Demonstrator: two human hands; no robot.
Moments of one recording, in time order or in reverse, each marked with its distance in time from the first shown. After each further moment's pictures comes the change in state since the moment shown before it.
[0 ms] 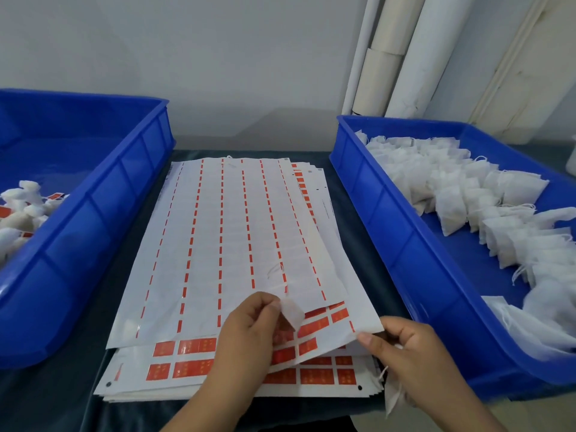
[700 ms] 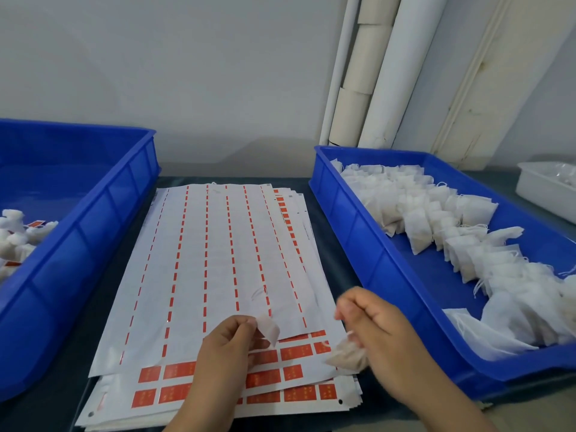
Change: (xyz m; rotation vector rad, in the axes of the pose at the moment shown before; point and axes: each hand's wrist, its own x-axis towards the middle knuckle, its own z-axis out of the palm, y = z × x) left_hand 0.003 0.000 -0.001 -0.083 0.086 -0.085; right_hand -0.005 -0.059 0.003 -0.125 0.076 -0.251
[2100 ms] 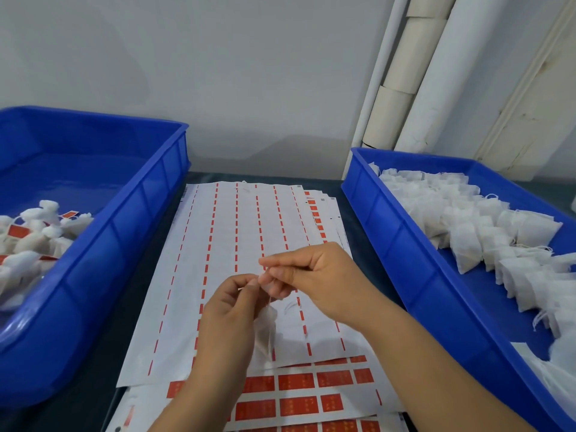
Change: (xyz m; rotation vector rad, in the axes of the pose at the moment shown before) left_hand 0.036 0.034 -0.029 -0.323 0.047 0.196; right_hand 0.114 -0.040 0.066 0.136 -0.340 -0.159
